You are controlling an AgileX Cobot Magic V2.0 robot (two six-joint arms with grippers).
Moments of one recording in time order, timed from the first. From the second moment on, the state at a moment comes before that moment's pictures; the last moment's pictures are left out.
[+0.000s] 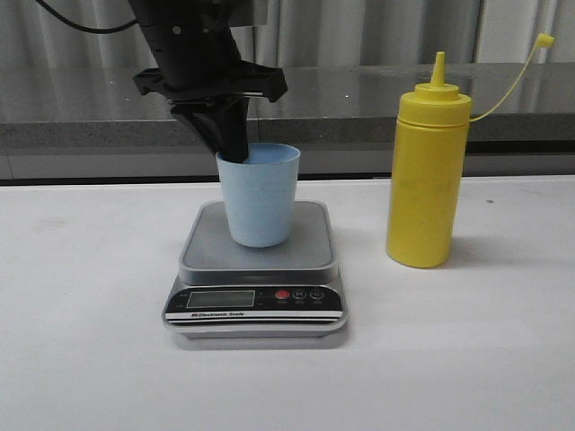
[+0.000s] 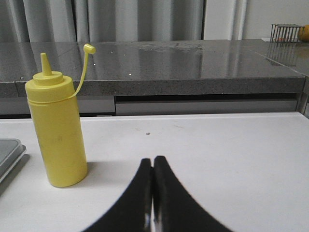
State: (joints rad) left arm -0.49 2.03 -1.77 -0.14 1.01 0.16; right arm -0.01 -0.02 0.03 0.01 0.06 0.03
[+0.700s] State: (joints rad) left arm -0.49 2.03 -1.78 -0.14 1.06 0.16; right arm -0.01 -0.02 0.03 0.01 0.06 0.03
